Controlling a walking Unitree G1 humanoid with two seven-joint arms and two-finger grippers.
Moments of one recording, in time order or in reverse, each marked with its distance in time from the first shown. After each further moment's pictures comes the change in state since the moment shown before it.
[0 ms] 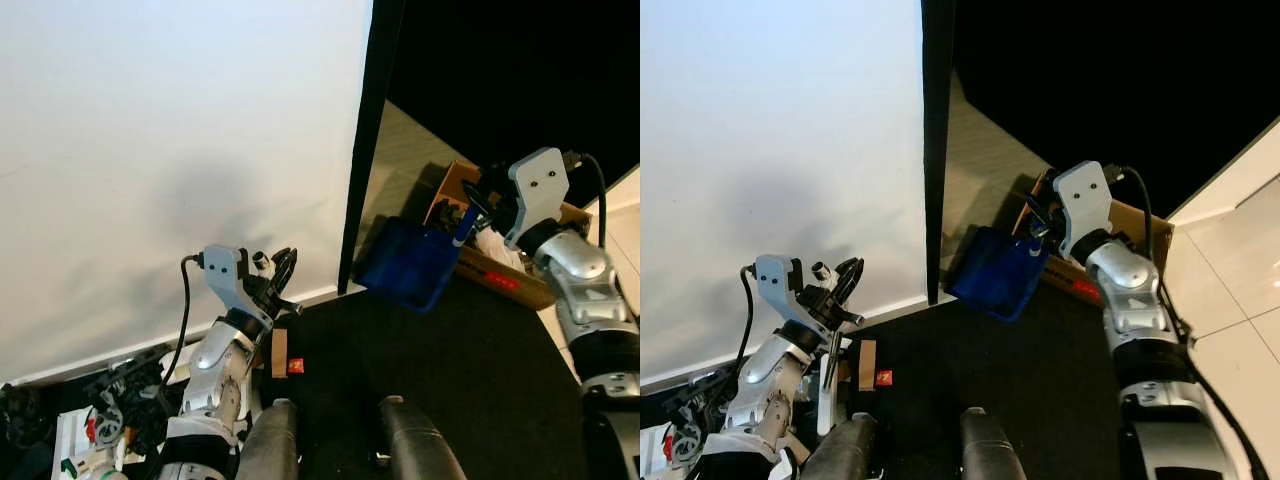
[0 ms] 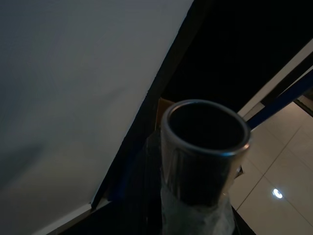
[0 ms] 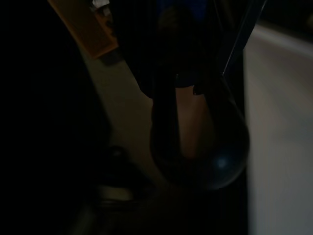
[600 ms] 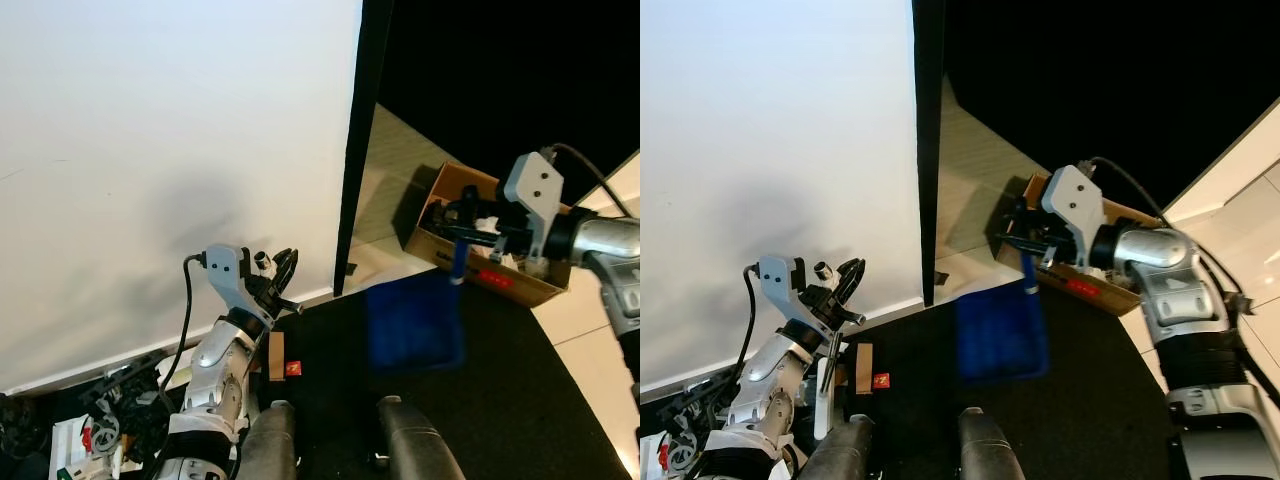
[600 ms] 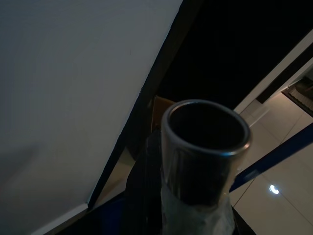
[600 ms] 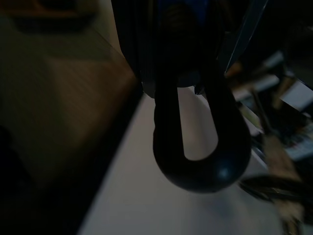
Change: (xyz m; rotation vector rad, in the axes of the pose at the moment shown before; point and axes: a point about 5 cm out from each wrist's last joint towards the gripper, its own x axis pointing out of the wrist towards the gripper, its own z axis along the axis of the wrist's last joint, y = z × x) left arm 0.002 0.001 -0.003 -0.006 0.010 0.008; right arm -0.005 0.022 0.028 0.026 0.000 0.550
